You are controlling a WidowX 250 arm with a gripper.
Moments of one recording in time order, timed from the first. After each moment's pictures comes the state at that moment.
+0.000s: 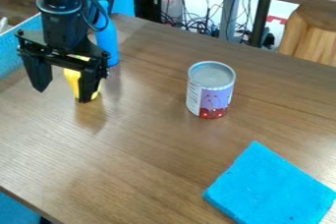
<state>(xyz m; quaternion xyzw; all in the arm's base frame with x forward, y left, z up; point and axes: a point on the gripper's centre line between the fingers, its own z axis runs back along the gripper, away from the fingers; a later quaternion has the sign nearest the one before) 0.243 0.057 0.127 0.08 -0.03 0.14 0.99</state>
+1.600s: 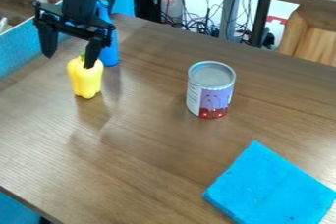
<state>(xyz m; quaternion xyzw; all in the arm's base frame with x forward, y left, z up) 0.308 0.106 0.124 0.13 0.02 0.20 0.97</state>
